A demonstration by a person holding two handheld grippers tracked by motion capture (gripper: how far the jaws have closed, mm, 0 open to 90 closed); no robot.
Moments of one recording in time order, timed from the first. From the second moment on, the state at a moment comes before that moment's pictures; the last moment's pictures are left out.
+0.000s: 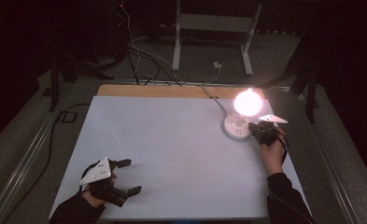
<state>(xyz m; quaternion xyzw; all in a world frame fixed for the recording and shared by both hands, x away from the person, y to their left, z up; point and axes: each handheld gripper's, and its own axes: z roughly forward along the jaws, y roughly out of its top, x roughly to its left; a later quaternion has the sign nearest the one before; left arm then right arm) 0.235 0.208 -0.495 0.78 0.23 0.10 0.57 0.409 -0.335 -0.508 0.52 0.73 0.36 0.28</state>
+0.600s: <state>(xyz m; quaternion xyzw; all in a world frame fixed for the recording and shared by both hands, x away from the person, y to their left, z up) 0.235 0.208 -0.495 0.78 0.23 0.10 0.57 0.408 -0.331 -0.502 0.51 0.72 0.37 0.28</state>
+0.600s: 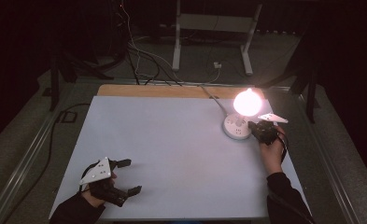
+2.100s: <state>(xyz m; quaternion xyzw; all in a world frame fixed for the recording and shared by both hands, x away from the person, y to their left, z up) 0.235 0.207 -0.495 0.79 0.23 0.10 0.57 0.400 -0.335 -0.482 0.51 0.70 0.40 0.30</state>
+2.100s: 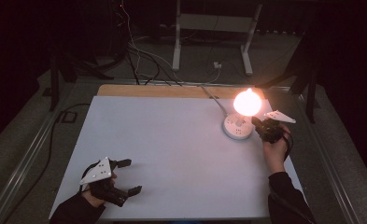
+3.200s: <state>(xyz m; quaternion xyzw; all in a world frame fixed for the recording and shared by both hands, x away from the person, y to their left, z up) 0.235 0.207 -0.495 0.79 0.23 0.10 0.57 0.409 -0.328 -0.511 0.51 0.72 0.37 0.28</state>
